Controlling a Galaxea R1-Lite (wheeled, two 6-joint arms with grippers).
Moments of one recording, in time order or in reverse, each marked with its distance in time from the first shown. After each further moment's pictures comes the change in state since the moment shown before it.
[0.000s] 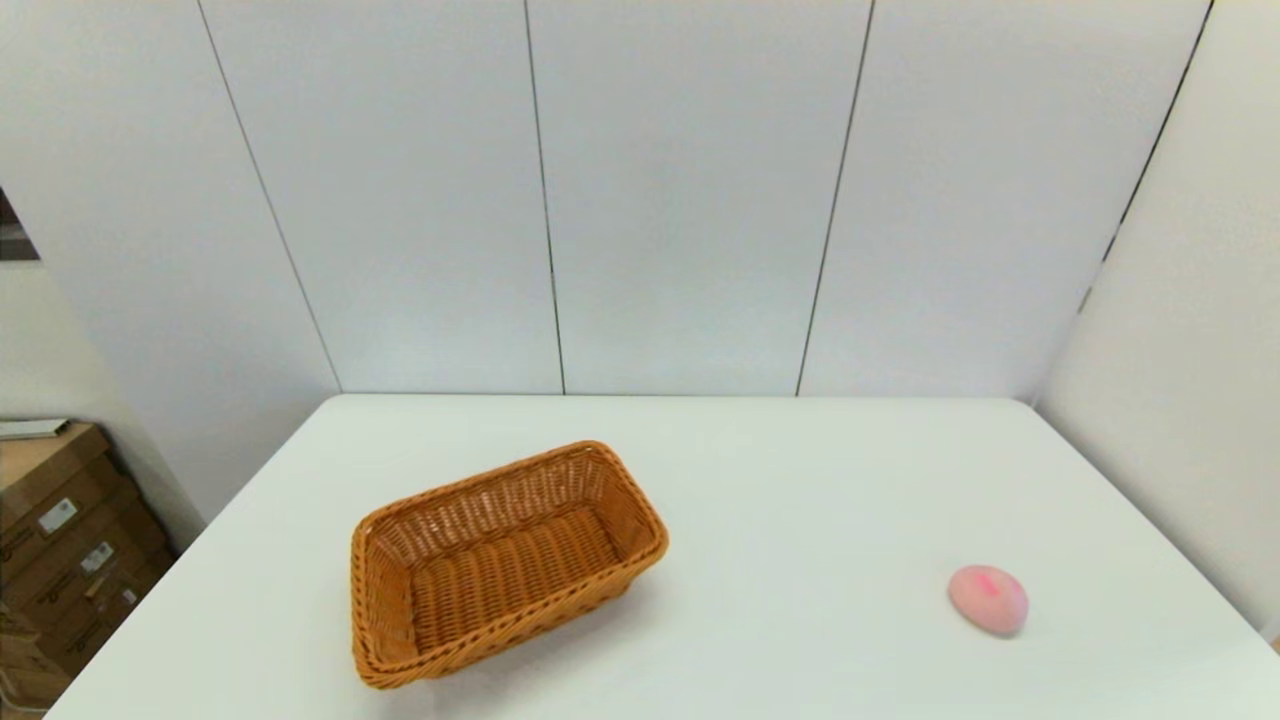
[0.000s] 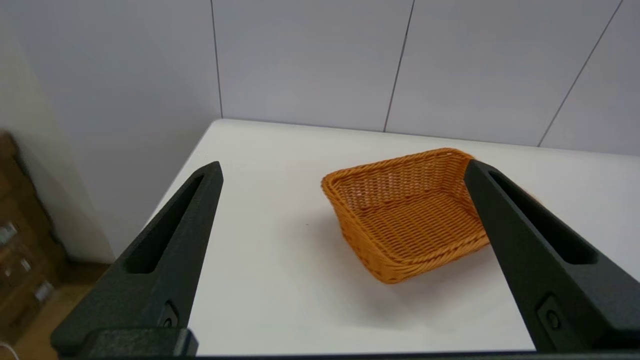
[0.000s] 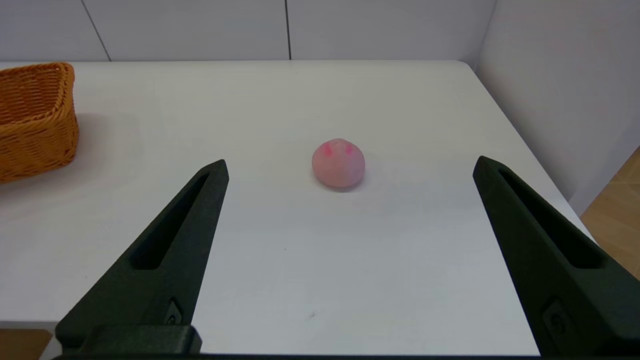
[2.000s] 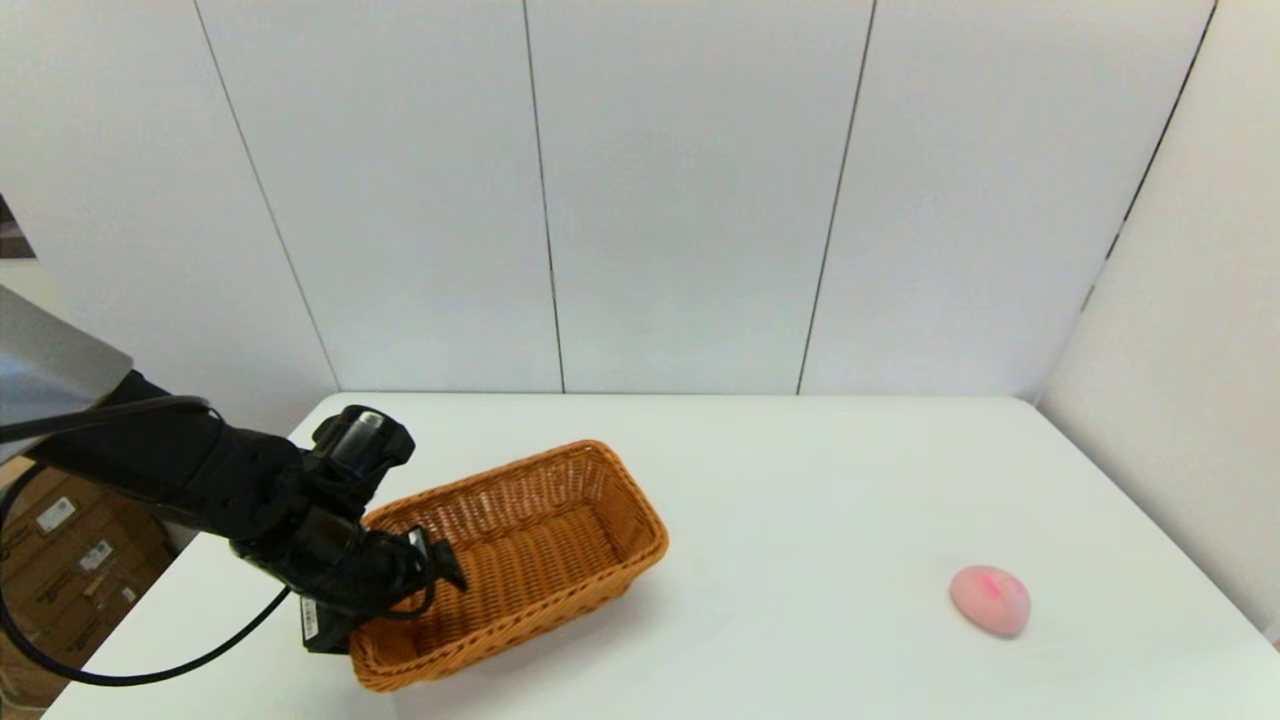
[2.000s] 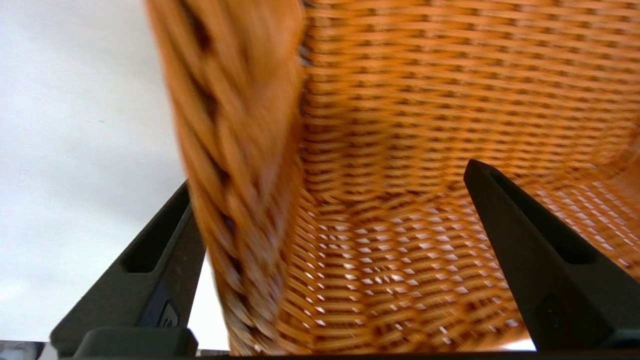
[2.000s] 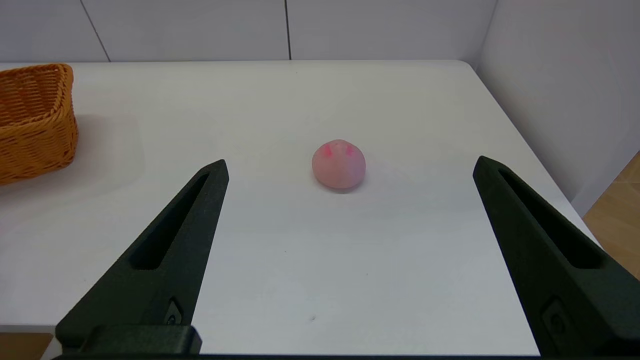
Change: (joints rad) left arm -0.233 1.766 -0.536 0.070 -0.112 -0.634; right arm 0.000 0.000 0.002 -0.006 0.000 0.002
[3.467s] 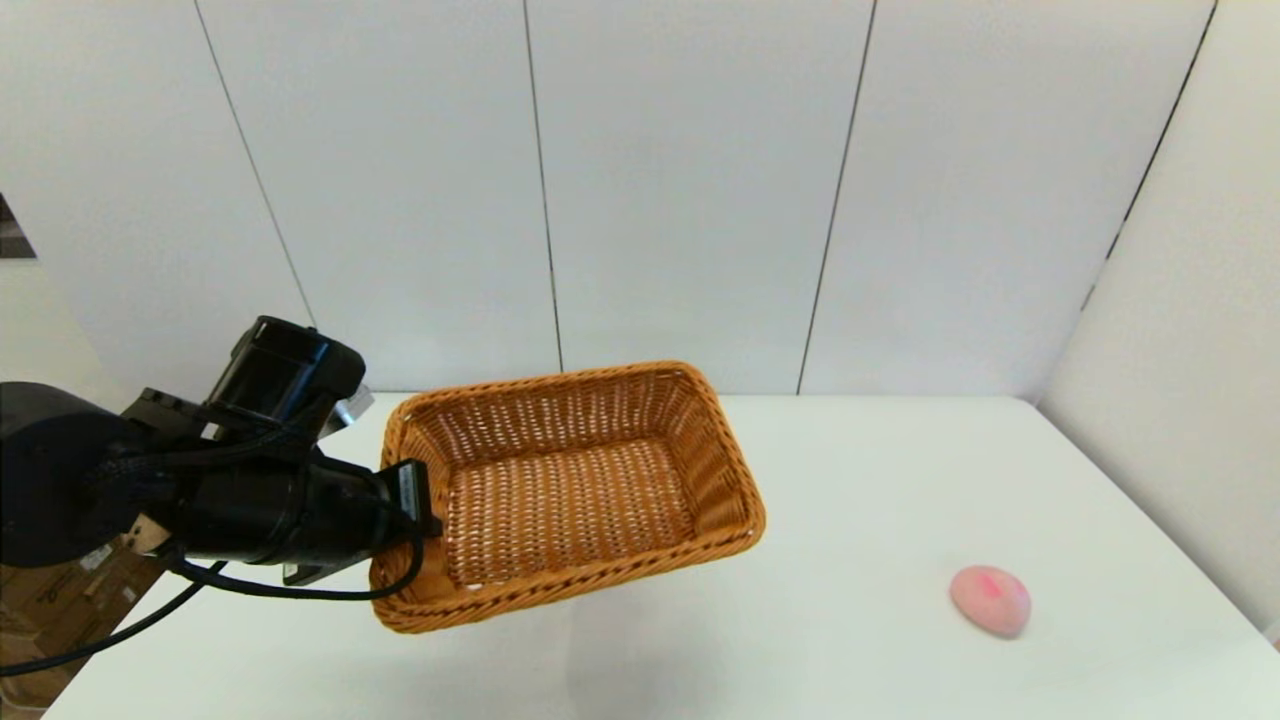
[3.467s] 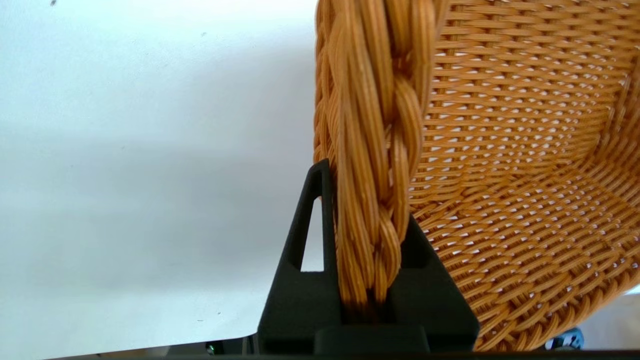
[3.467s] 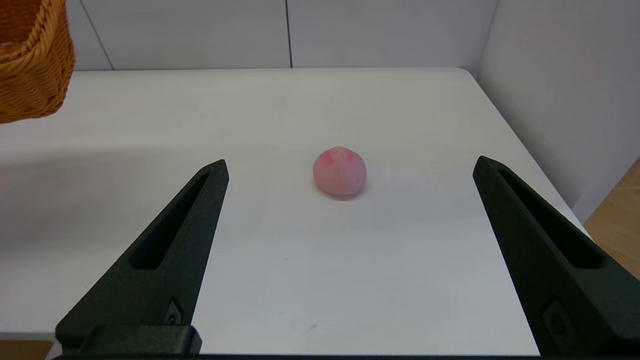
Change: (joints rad) left arm -0.141 -0.355 -0.002 -0.014 0.028 0.129; right arm 0.000 0.000 0.010 -0.029 -0.001 0.003
